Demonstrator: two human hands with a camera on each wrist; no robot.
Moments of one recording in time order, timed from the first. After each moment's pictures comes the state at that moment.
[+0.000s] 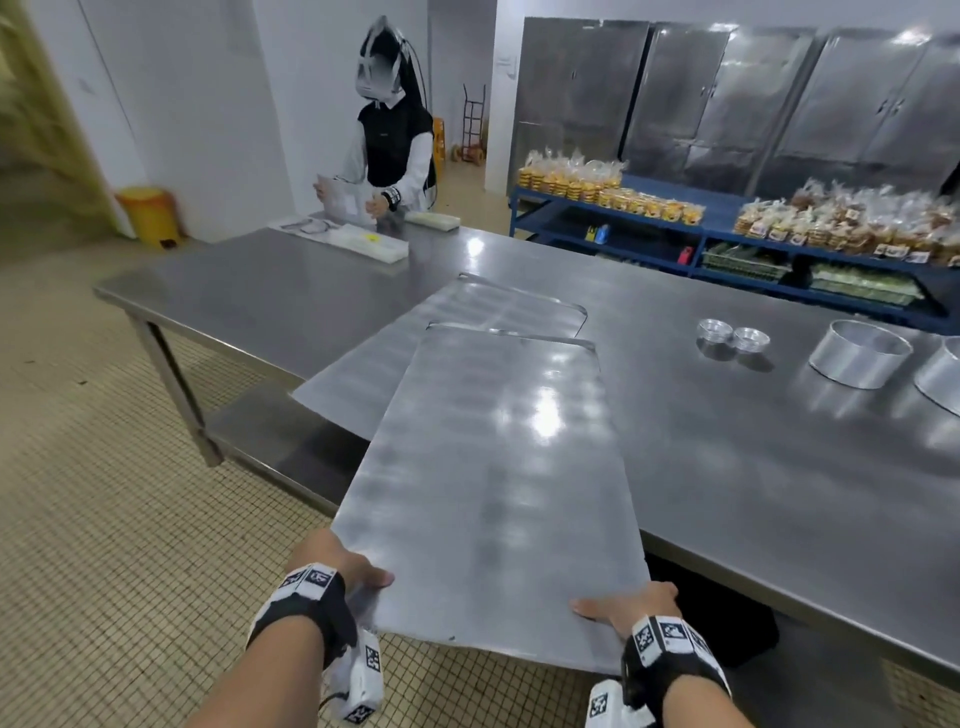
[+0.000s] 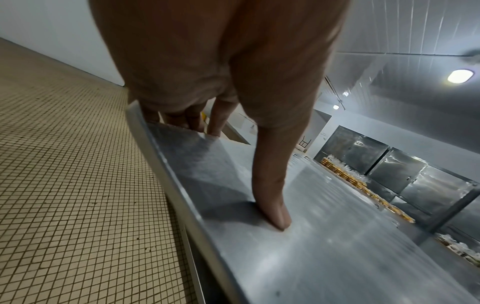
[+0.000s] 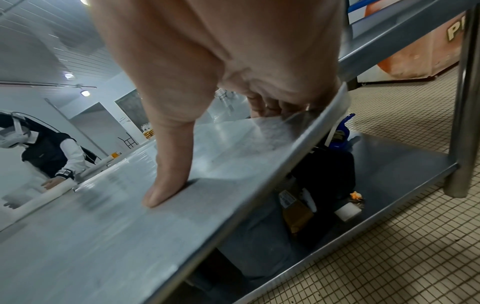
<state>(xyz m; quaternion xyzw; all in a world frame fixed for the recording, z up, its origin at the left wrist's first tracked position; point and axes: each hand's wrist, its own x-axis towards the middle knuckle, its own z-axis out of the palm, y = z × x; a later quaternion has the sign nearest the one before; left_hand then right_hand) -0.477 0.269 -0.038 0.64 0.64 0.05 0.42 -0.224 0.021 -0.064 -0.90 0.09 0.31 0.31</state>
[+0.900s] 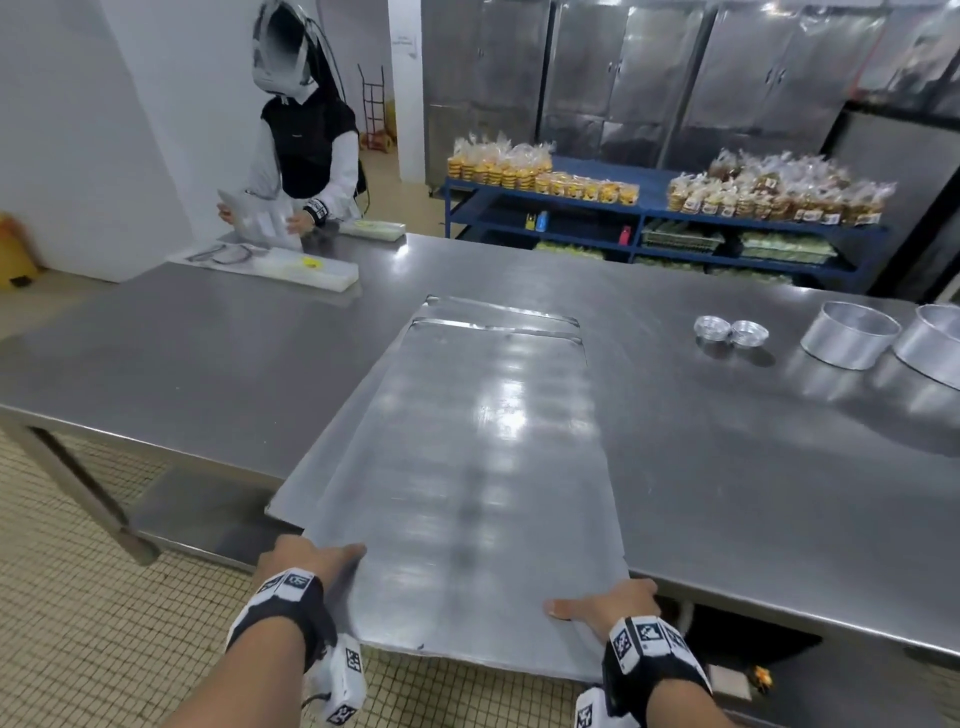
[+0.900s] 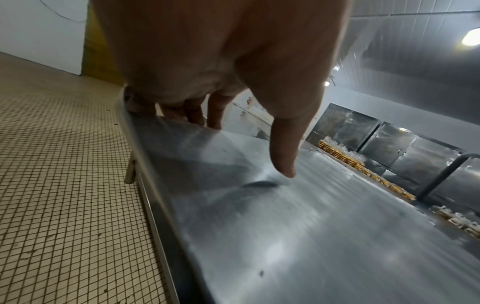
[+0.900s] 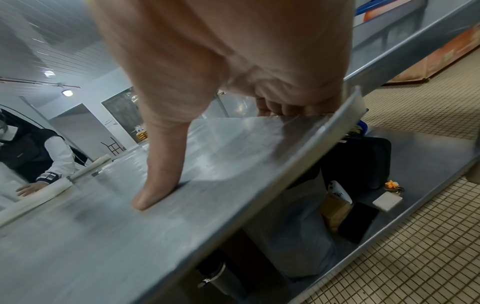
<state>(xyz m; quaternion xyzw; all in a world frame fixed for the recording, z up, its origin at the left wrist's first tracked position) -0.417 0.527 -0.043 0.68 0.62 0.03 0.39 -0.236 0.225 -0.035 -0.89 0.14 0.29 0.33</state>
